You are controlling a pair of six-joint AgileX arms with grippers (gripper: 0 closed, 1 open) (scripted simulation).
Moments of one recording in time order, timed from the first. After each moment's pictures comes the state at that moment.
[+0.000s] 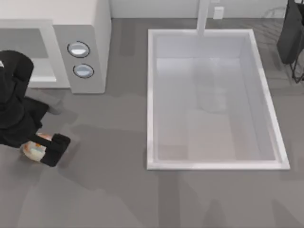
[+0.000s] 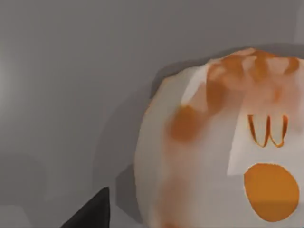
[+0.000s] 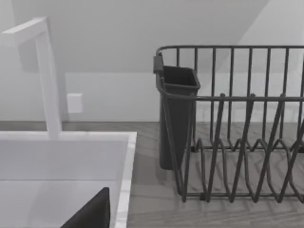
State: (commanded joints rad) left arm -0.11 1.82 0.98 -0.65 0.03 0.33; right arm 0.00 0.00 0.00 0.00 0.00 0.00
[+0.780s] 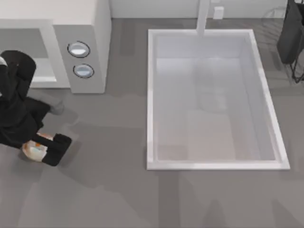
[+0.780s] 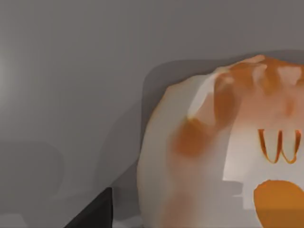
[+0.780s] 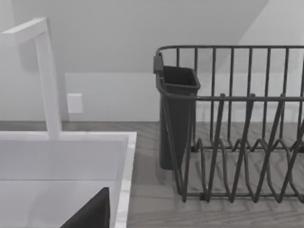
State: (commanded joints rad) left arm -0.12 1.93 1.02 -0.56 0.03 0.32; right arm 0.00 0.00 0.00 0.00 0.00 0.00
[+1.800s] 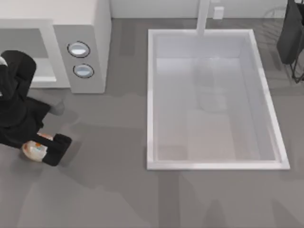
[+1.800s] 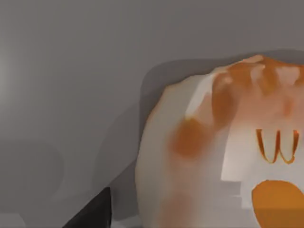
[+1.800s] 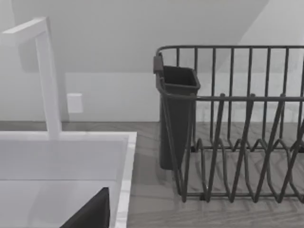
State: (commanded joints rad) left arm -0.12 1.93 1.02 -0.56 0.03 0.32; right arm 0.00 0.00 0.00 0.00 0.00 0.00
